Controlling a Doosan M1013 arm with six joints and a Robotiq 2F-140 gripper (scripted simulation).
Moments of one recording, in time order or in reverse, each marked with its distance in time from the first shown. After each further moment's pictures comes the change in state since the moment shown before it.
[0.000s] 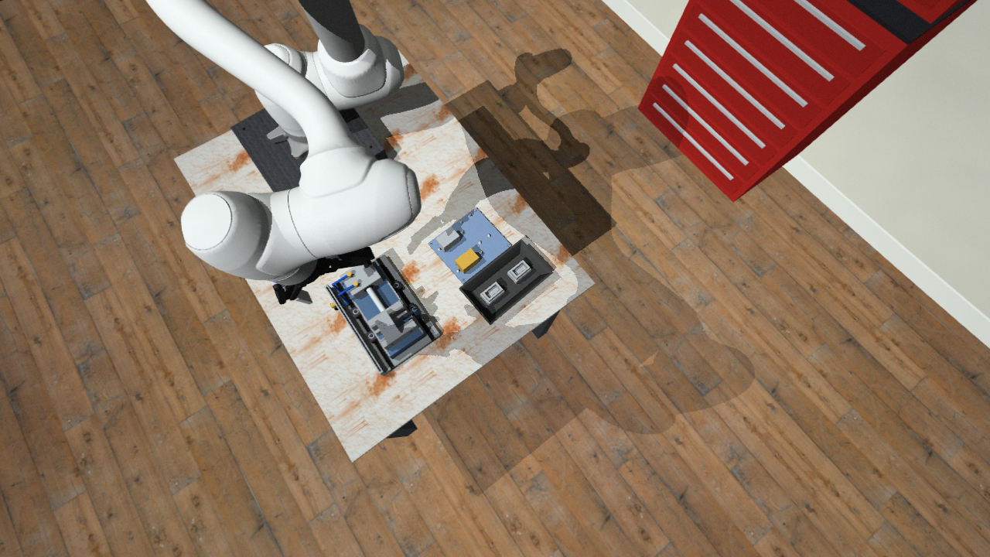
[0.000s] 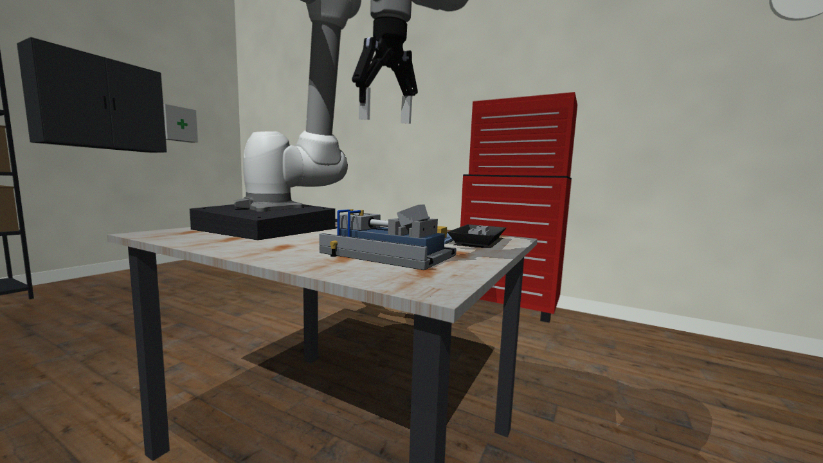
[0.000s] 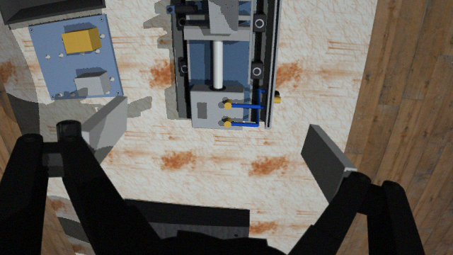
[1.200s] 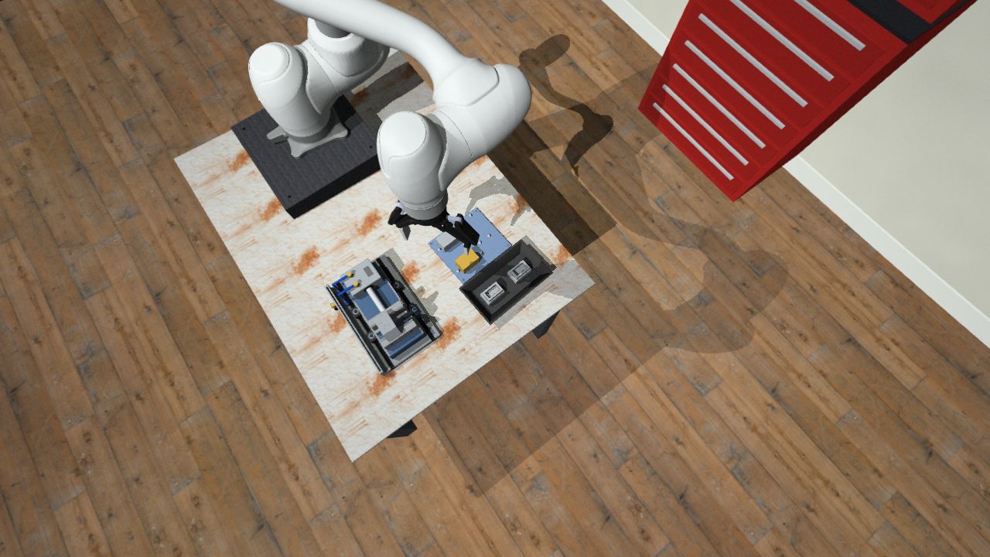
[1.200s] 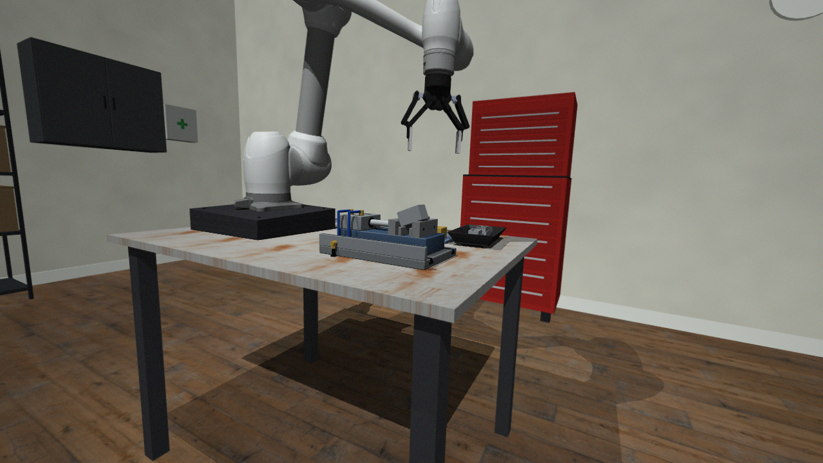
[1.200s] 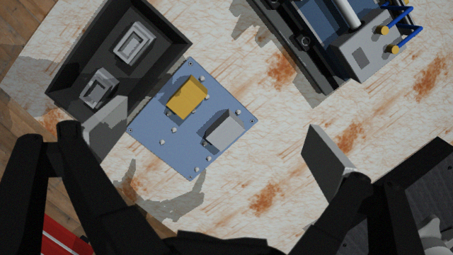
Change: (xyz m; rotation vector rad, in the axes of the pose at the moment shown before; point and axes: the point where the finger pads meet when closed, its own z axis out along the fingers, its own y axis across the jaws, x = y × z) arm -0.006 -0.224 0.073 -0.048 0.114 0.729
